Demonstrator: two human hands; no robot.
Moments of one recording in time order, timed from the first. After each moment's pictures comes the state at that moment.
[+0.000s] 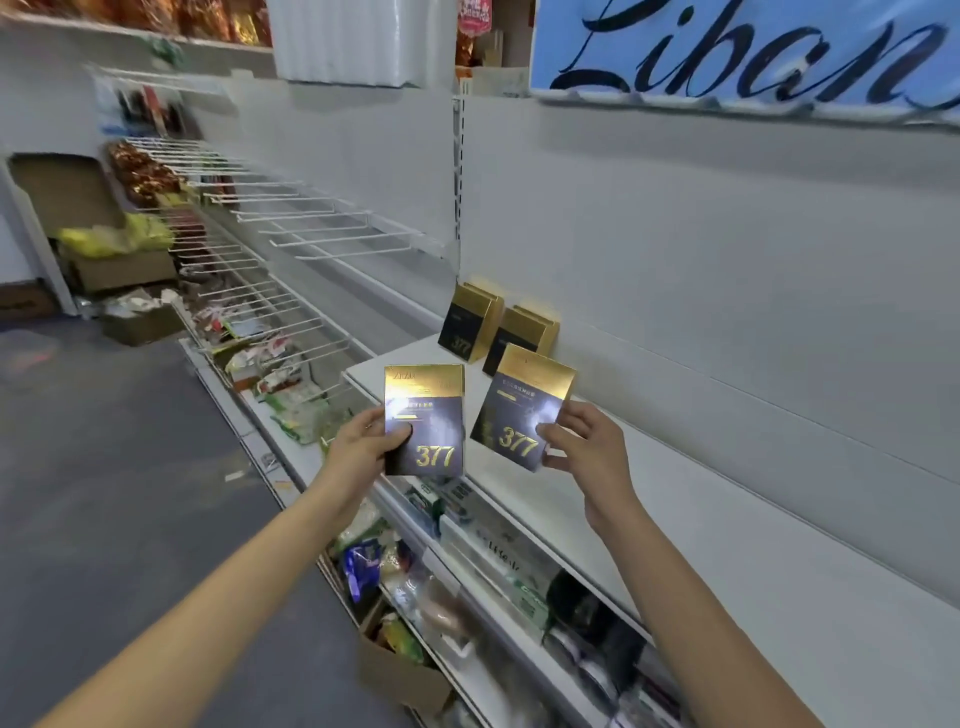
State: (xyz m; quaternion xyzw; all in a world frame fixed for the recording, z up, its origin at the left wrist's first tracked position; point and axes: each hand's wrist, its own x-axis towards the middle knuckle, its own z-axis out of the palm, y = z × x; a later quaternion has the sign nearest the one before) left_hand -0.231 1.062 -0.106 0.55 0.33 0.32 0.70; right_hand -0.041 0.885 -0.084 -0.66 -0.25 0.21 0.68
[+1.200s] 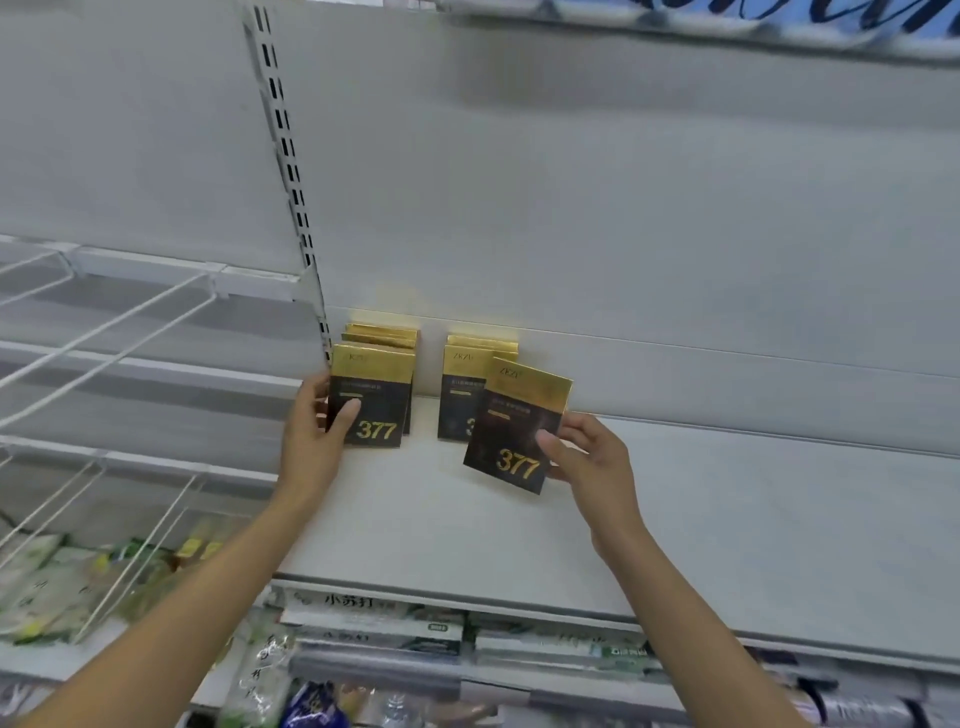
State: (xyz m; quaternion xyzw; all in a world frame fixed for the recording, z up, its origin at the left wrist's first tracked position) left_hand -0.018 1.351 -0.153 0.76 0.11 0.25 0.59; right_hand -0.016 1.049 -0.115 -0.71 -0.02 -0.03 0.70
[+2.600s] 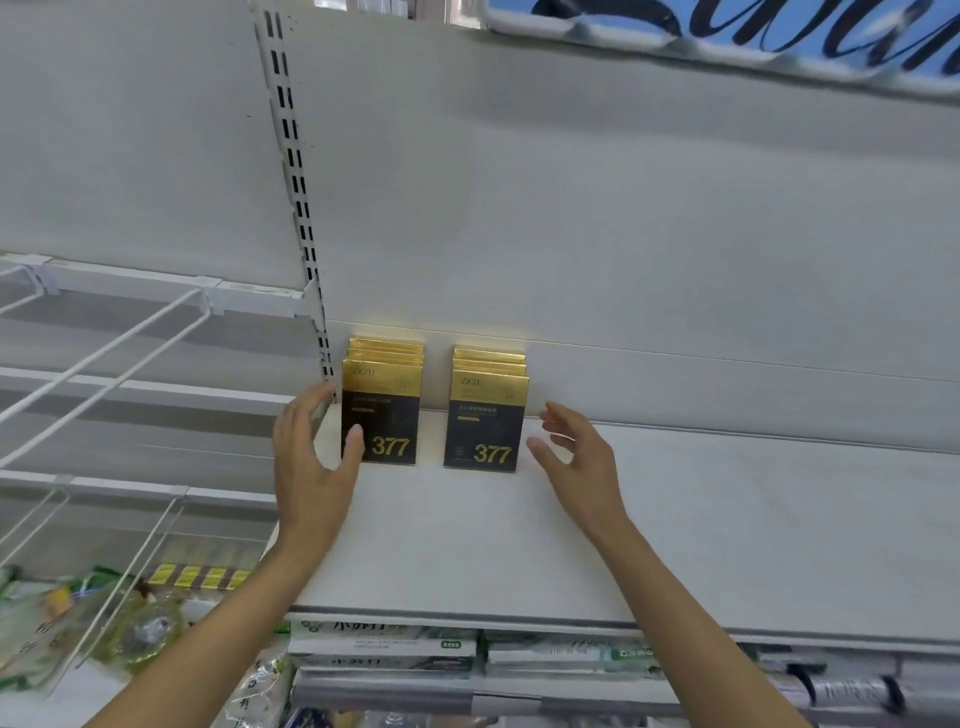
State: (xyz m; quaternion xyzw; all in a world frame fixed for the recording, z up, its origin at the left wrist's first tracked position) left_hand -0.037 1.353 -0.148 0.79 0.05 0.35 0.50; right_hand 0.013 1.071 -0.135 -0.85 -0.07 -0.11 0.51
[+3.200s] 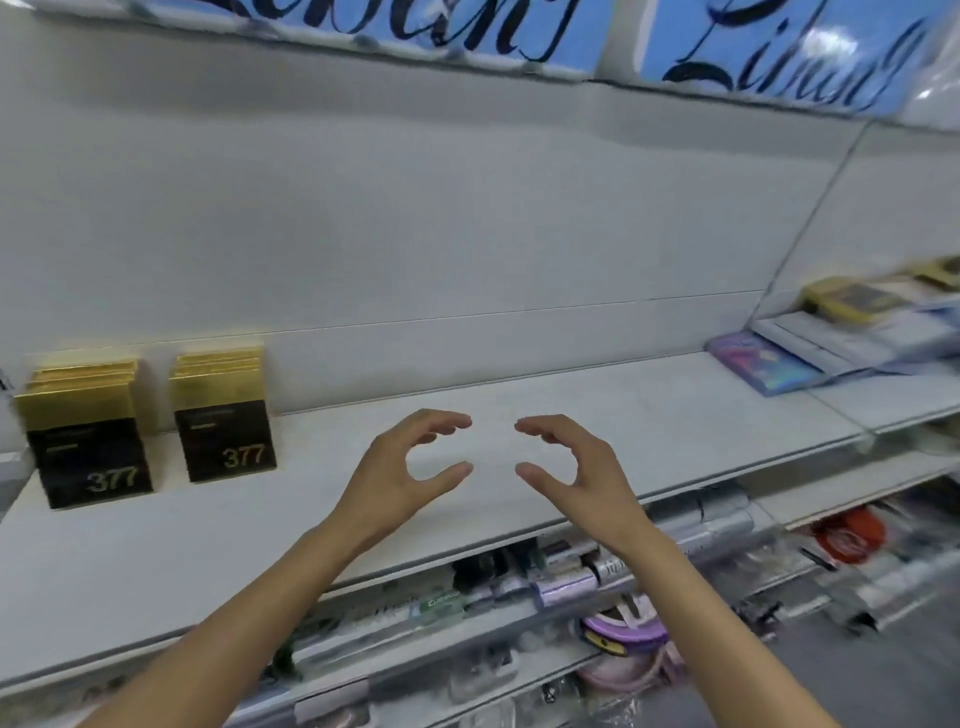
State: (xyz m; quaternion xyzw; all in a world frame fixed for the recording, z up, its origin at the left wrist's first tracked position) left_hand -0.062 1.061 -0.099 0.80 -0.31 0.05 0.51; right_hand -0.125 0.822 -0.088 -0.88 -0.09 -0.15 0.43
